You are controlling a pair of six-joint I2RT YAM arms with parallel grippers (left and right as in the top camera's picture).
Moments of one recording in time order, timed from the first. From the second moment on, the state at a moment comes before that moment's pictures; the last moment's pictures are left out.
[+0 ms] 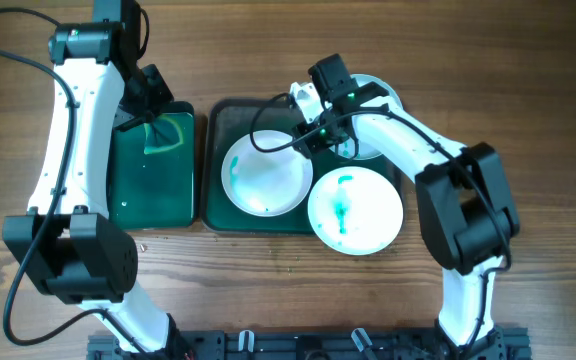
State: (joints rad) left arm 0.00 1.88 1.84 -1.36 -0.08 -0.51; right arm 0.46 2.11 1.50 -0.63 -0.29 -0.10
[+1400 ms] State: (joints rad) left arm -0.22 1.91 1.66 -1.10 0.03 -0.56; right arm 0.50 2.14 1.52 -0.72 -0.14 0.76
